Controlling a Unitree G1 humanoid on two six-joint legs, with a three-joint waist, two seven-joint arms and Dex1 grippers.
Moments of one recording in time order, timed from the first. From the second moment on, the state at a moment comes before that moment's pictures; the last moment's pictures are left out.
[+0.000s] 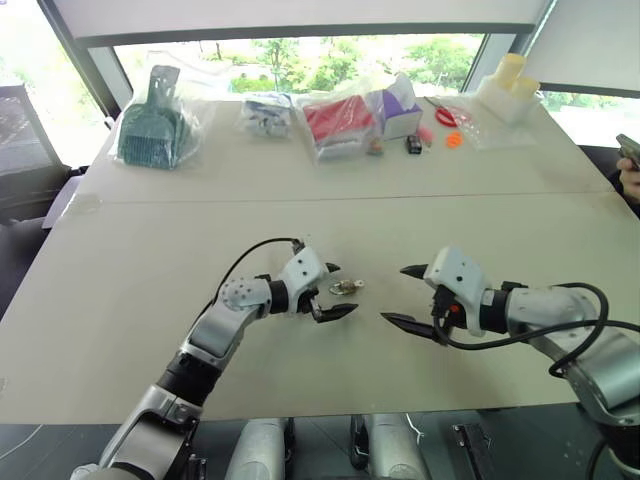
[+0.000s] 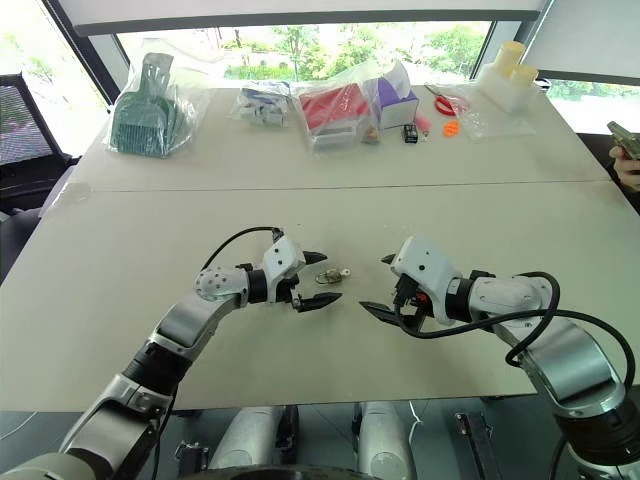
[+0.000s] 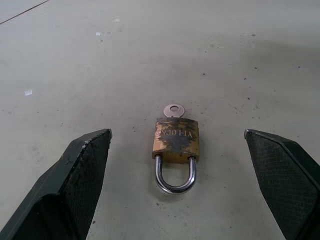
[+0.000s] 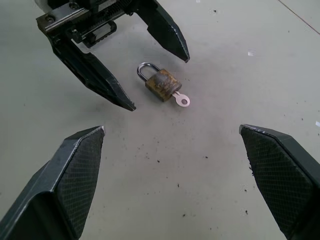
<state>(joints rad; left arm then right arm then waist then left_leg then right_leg) -0.45 0.31 -0.34 0.15 -0.13 0.20 -0.84 -0.14 -0.85 0.02 -0.62 0.41 0.76 0.75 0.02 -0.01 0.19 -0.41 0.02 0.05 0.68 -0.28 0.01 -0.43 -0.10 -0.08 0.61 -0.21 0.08</state>
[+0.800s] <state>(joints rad) -0.48 0.27 -0.33 0.26 -0.11 0.10 -0.90 -0.17 -0.85 0.09 -0.63 0.28 0.68 0.68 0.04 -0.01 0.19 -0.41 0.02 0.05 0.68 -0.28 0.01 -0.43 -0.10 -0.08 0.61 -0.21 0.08</state>
